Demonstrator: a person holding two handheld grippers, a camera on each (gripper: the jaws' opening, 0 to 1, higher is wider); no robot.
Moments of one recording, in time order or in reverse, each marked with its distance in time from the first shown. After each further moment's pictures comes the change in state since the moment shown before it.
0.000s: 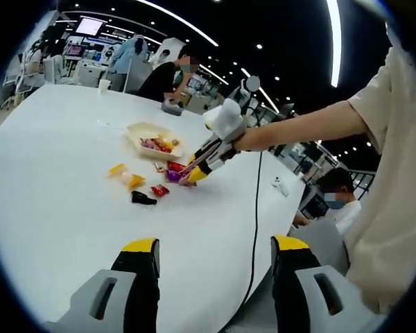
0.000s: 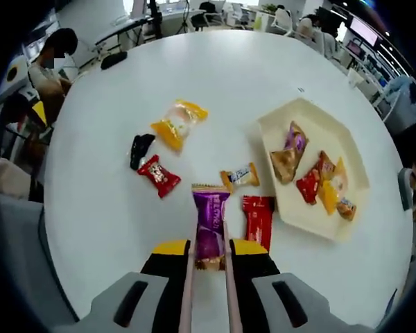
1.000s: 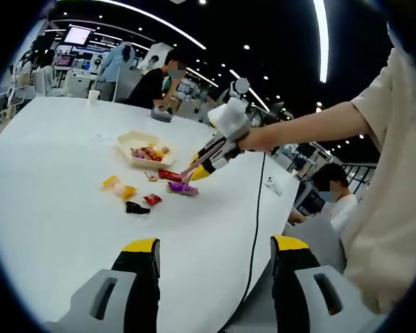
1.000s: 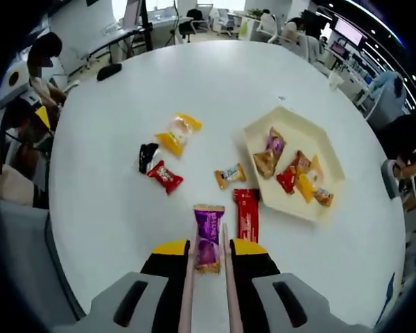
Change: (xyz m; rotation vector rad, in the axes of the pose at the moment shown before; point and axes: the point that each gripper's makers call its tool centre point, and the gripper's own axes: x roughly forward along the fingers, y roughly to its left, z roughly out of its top) left arm -0.010 -0.013 0.009 0.068 -0.021 -0.037; right arm -0.045 0.006 -0.001 0.048 -0.034 -0.084
